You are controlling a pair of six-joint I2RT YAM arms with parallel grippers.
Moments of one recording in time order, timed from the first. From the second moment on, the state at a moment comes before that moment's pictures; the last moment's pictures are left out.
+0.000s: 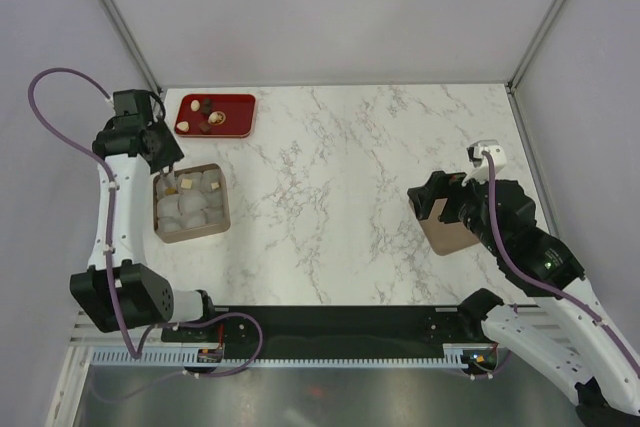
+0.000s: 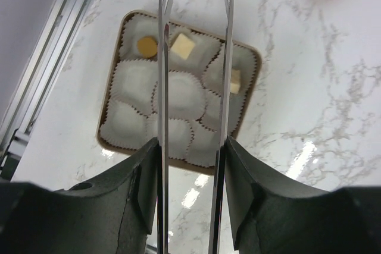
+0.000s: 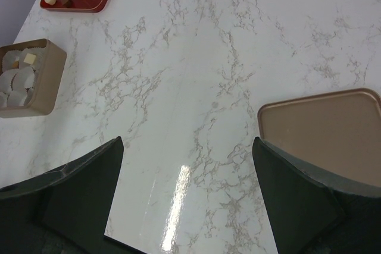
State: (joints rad) left arm 0.18 1.35 1.39 -0.97 -0.19 -0.31; right arm 0.59 0.63 0.93 -0.64 0.20 0.40
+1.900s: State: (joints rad) left arm -0.02 2.14 1.87 -0.73 -0.21 -0.10; right arm 0.59 0.79 0.86 -0.51 0.32 0.38
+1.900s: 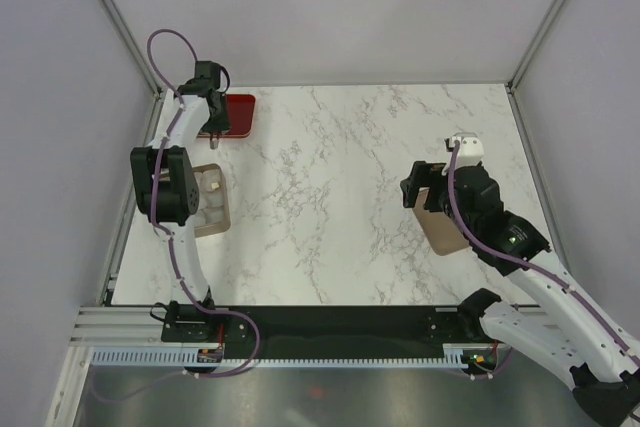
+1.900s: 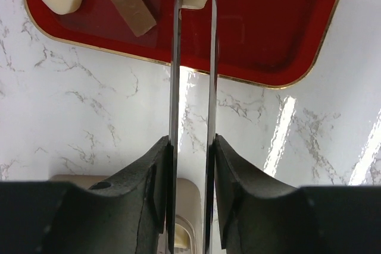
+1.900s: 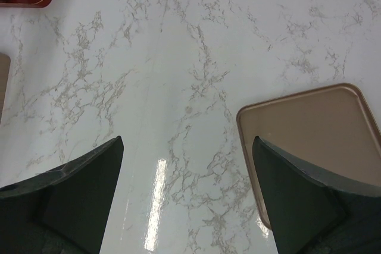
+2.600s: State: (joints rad) left arm -0.08 1.87 1.79 -0.90 -0.21 -0.12; right arm 0.59 0.67 0.90 -0.59 0.31 0.39
